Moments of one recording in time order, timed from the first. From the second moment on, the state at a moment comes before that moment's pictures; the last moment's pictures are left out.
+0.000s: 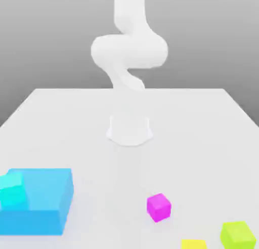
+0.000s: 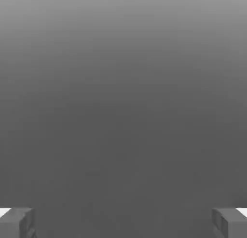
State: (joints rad) arm 0.02 -0.71 0.00 -2.34 0.00 2.35 0.77
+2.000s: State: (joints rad) arm -0.36 0.11 -0.22 -2.39 0.05 2.50 0.98
